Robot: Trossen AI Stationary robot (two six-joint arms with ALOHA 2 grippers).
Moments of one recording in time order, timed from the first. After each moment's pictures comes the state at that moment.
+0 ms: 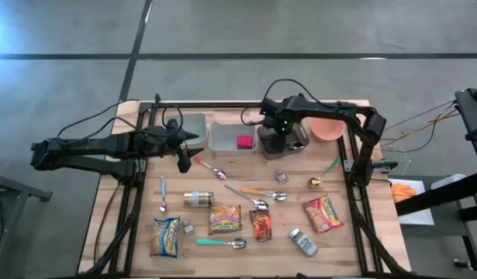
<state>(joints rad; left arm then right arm) 0.11 0.84 0.67 -0.31 -0.24 -0.13 -0.49 1.84 1.35 -0.97 0.03 -0.05</state>
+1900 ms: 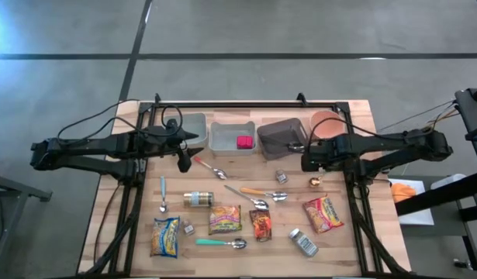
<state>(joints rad) 0.11 0.84 0.67 -0.31 -0.25 -0.16 -0.03 1.12 0.78 -1.20 0.10 1.61</state>
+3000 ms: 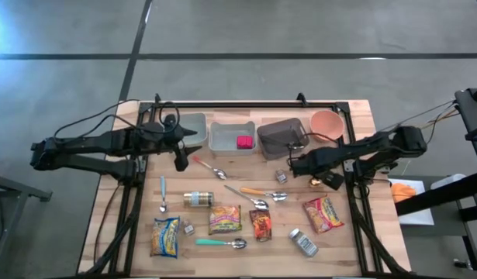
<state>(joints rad) 0.11 0.84 0.76 -0.40 -0.24 -0.03 0.01 1.46 0.65 -0.95 0.11 2.26</state>
